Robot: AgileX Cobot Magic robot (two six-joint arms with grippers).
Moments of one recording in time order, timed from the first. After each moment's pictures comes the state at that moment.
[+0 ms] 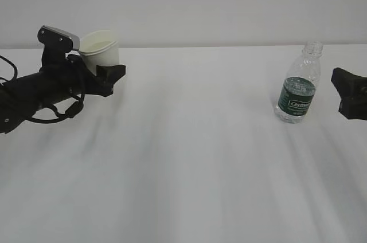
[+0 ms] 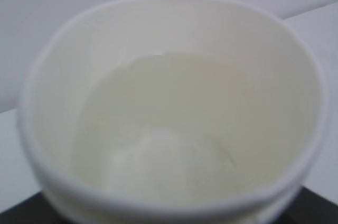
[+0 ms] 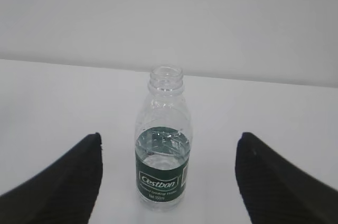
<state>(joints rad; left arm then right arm) -0.15 2.10 -0.97 0.53 -0.90 -0.29 0.14 1.28 -0.31 0.05 -0.68 -0.14</state>
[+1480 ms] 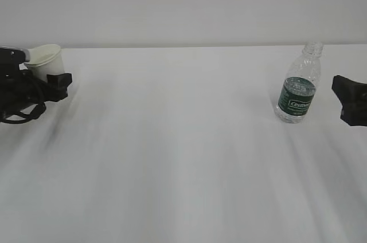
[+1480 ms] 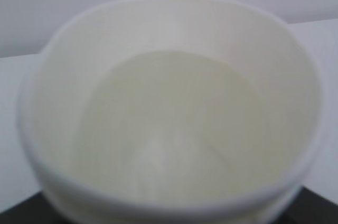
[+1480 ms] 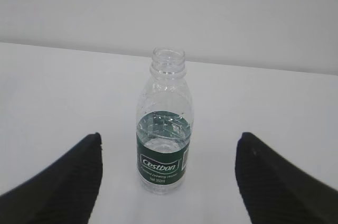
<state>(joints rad) 0.05 2.20 -0.97 0.37 -0.91 -0.21 0.14 1.25 -0.31 0.06 -0.59 -0.16</state>
